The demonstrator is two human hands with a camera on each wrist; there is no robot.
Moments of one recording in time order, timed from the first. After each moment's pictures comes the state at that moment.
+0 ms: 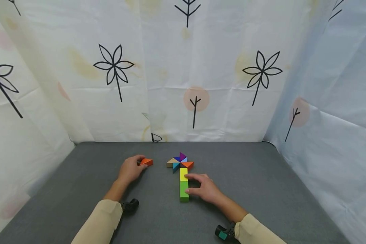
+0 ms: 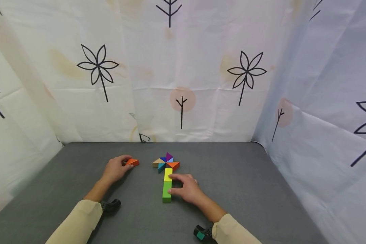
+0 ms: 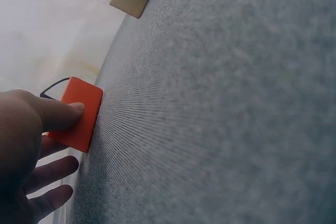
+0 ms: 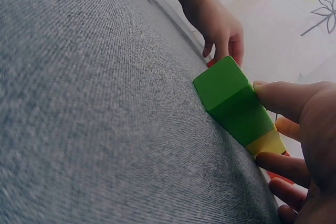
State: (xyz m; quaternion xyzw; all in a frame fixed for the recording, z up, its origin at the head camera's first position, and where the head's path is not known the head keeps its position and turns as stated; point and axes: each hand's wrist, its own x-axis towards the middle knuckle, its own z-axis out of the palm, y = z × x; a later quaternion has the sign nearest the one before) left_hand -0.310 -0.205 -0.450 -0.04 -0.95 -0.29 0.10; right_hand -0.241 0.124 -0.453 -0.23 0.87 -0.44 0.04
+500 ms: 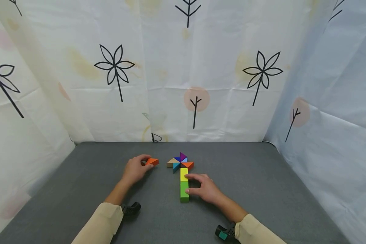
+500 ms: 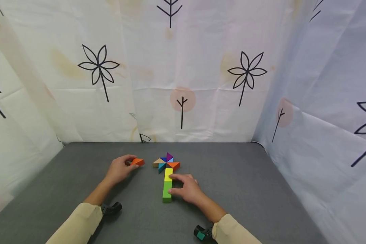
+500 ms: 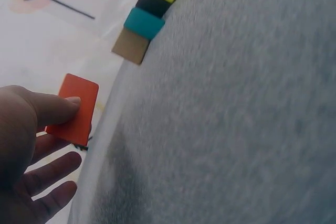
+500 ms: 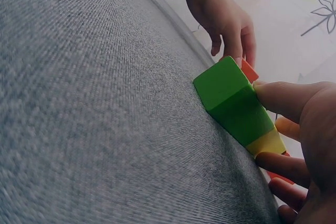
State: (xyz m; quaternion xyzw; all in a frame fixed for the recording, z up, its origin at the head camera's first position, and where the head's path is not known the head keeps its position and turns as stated) left_hand -0.296 -0.186 -0.440 -0.05 -0.94 -0.33 0.11; right_hand -0.240 0.124 -0.454 -0.24 0.87 -0.44 0.04
